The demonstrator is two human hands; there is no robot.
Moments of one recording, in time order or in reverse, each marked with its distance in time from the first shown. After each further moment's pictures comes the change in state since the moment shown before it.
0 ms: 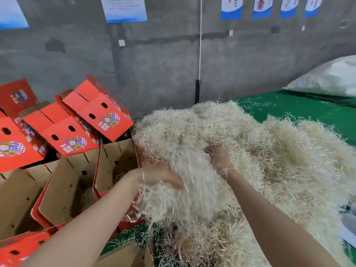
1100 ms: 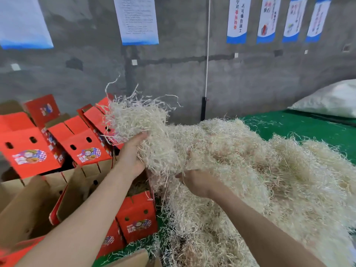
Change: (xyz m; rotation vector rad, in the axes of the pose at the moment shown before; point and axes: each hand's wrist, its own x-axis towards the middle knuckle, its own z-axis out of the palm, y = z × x) left_hand -0.037 -0.011 -0.057 -1.437 0.743 0.490; right_hand -0.028 -0.043 0.042 -0.509 -0.412 -0.480
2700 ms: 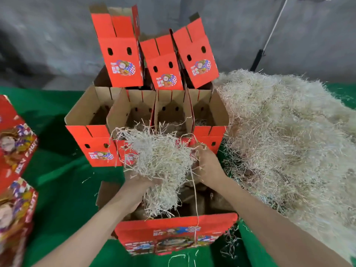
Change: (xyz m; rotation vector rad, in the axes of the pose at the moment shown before) left_hand -0.218 -0.019 -0.300 0.538 0.512 -0.430; right_hand -0.034 -0.246 0.148 0.257 -0.040 0.086
